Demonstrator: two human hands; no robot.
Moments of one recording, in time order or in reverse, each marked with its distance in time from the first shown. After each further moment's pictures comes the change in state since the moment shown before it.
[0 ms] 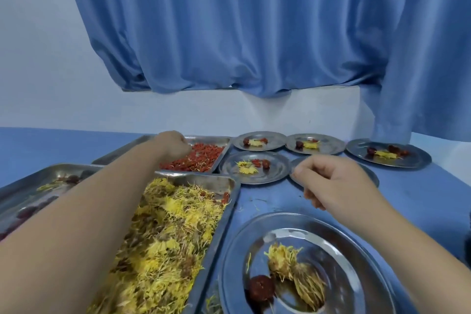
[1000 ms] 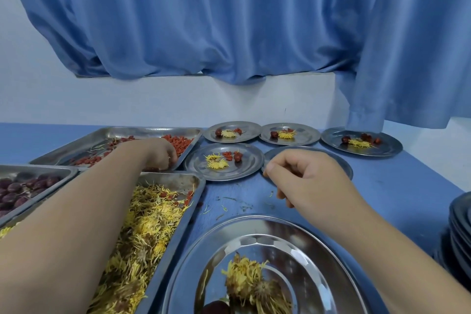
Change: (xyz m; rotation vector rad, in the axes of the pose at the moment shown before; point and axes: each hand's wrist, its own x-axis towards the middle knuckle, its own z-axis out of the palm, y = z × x) left_hand 0.059 0.019 0.054 0.081 -0.295 0.071; right_hand 0.008 0.016 -0.005 -0.076 0.003 -0.013
